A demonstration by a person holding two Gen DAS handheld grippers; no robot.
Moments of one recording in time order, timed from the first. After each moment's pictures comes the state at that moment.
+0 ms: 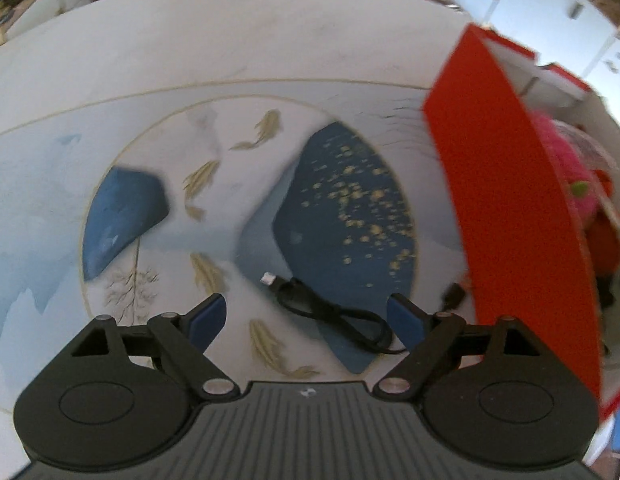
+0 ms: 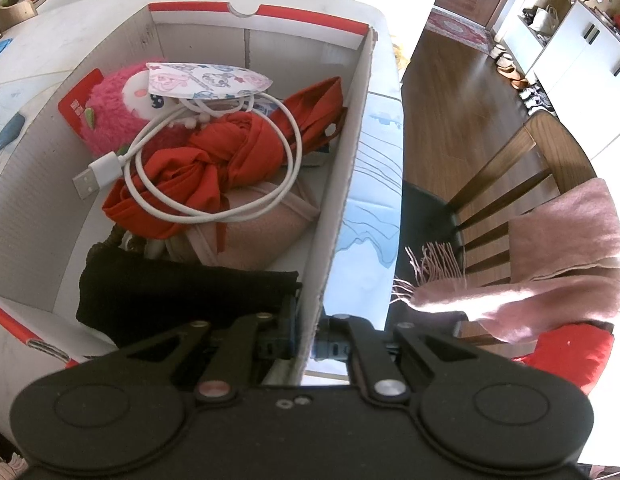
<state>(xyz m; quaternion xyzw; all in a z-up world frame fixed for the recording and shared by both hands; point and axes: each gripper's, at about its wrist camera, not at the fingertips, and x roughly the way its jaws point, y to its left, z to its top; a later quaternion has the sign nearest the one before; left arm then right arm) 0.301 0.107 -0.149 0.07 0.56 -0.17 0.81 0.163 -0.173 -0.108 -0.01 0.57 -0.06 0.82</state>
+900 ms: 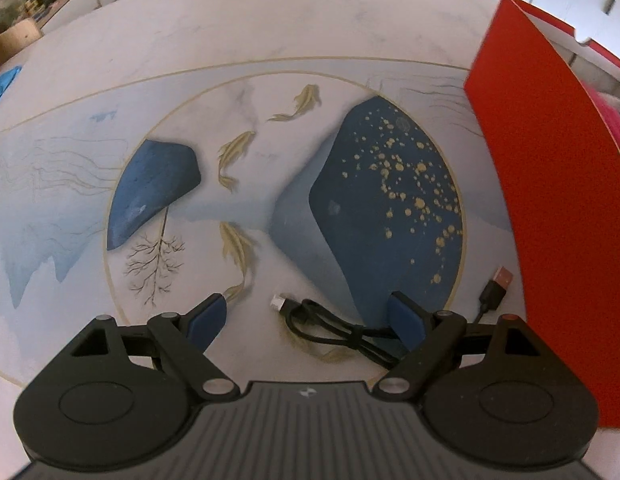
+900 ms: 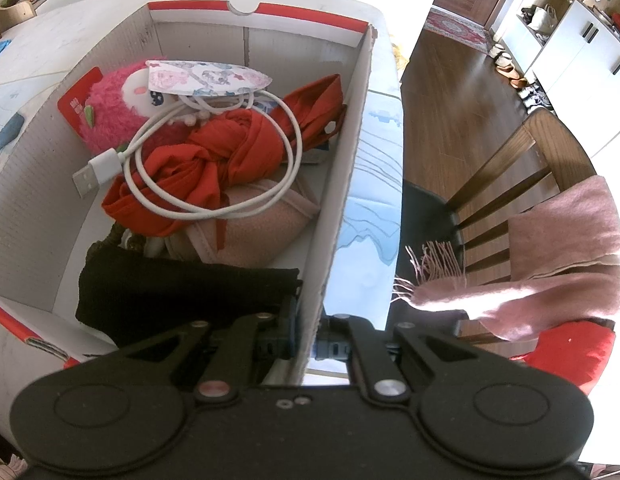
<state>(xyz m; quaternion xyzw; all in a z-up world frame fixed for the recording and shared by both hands) 0.290 0.114 -0.162 0.10 0.56 -0.12 0.82 0.161 -0.172 -0.110 -0.01 0.57 -0.06 0.82</state>
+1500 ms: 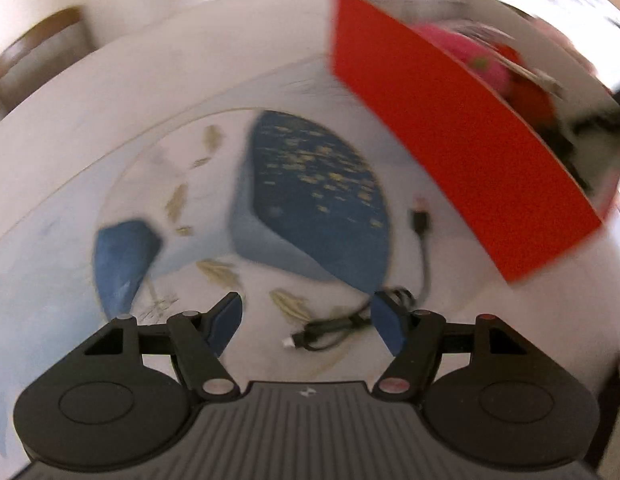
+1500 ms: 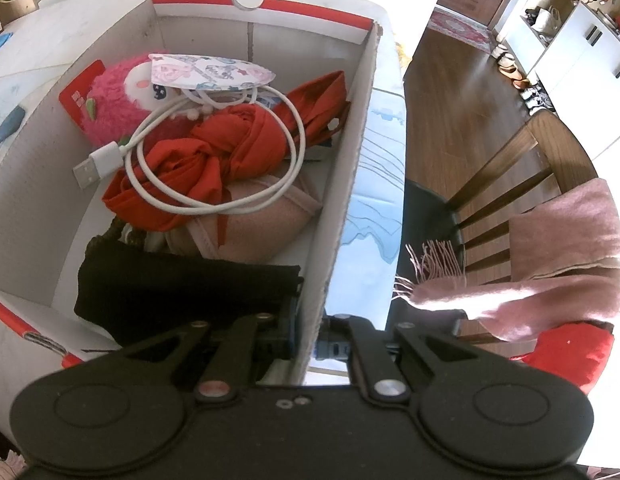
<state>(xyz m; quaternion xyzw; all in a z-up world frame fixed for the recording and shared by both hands) 0.273 0.132 -0.124 0.24 0.50 -0.35 0.75 0.164 -0.170 -0.112 -0.01 0.57 -0.06 0.82</state>
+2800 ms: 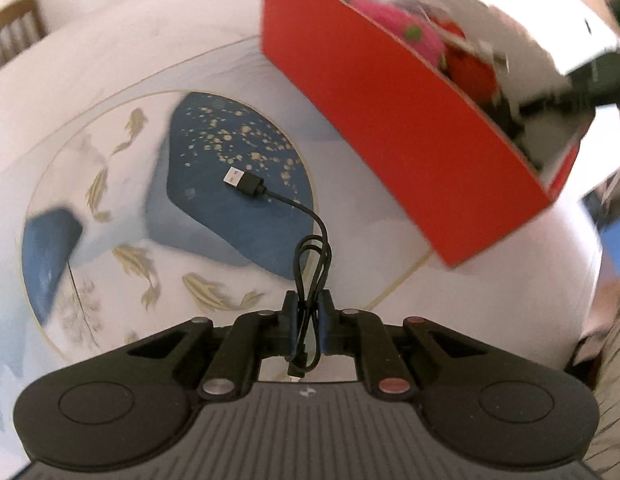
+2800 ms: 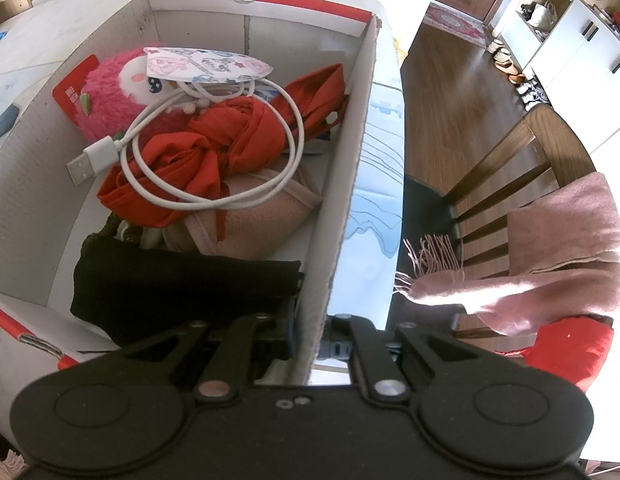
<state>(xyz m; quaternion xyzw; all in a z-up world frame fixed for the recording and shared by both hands) 0.252 0.120 -0.139 0.18 0.53 -0.39 0.73 0.164 -0.169 -0.116 -0.01 0.58 -0.06 0.81</state>
